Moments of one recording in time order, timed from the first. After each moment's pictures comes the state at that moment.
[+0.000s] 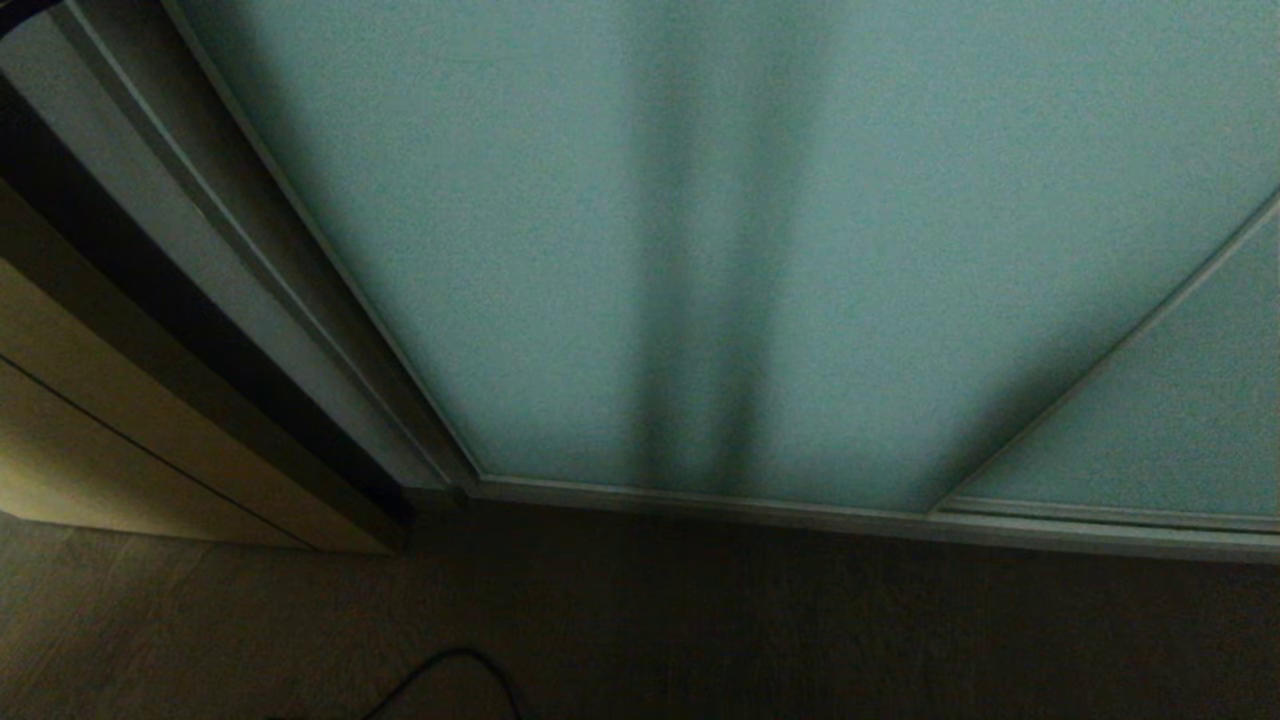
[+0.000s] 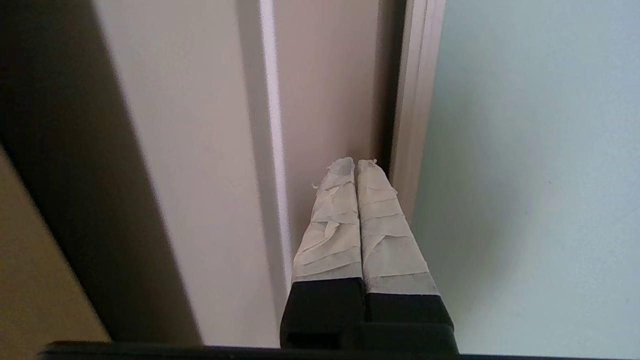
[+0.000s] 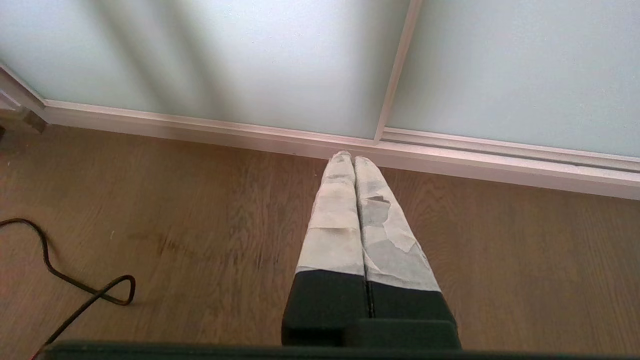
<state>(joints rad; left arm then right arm) 0.01 1.49 -1.40 -0.73 0.30 0.07 0.00 0.00 0.00 -0.01 -0.01 0.02</state>
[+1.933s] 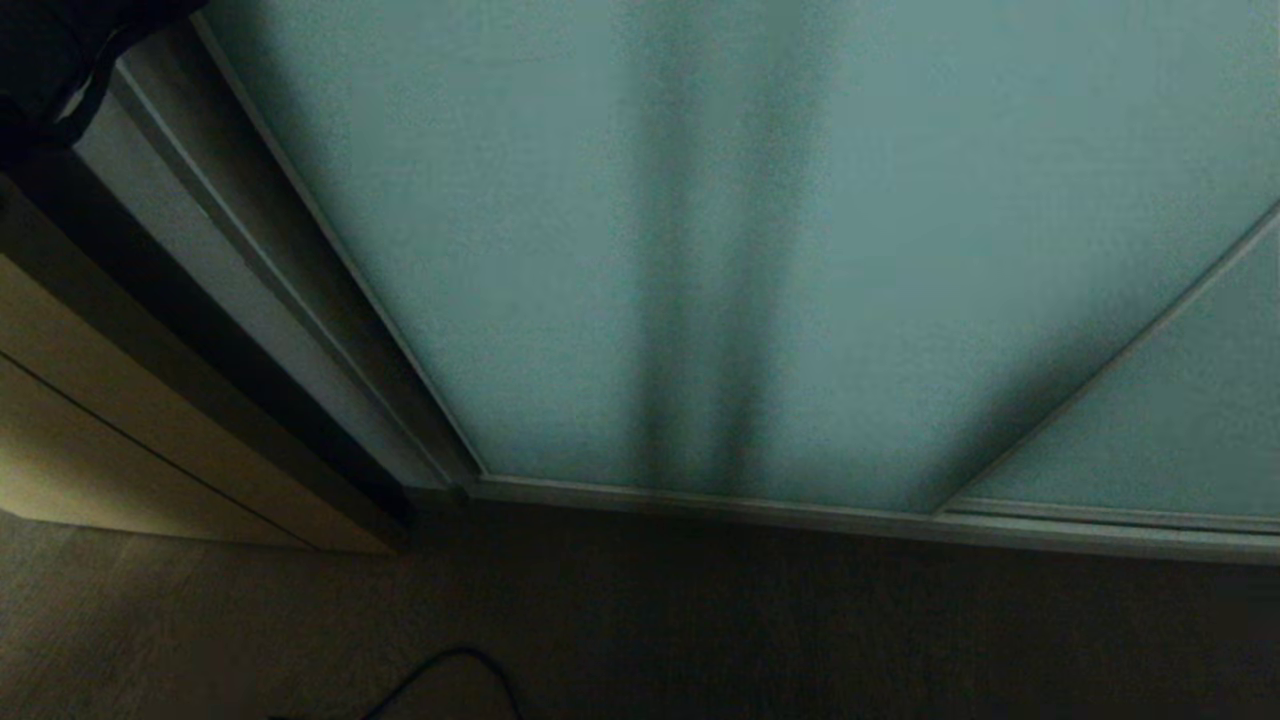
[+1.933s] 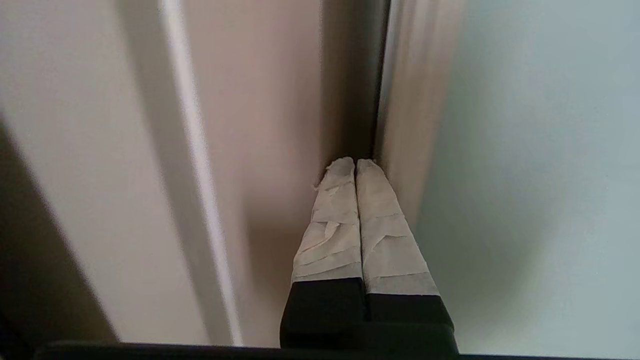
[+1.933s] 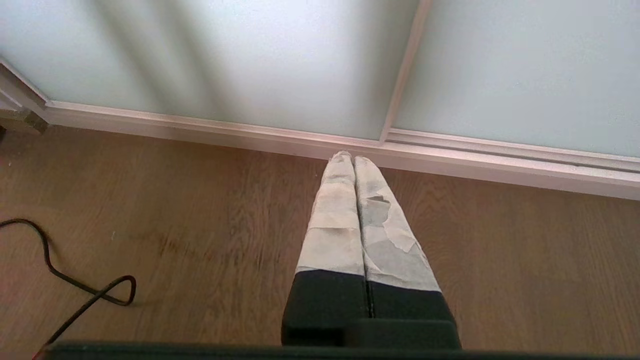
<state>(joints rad) -0.01 1.65 -1.51 -0.73 0.25 0.03 0.00 0.00 0.00 -0.01 -0.01 0.02</state>
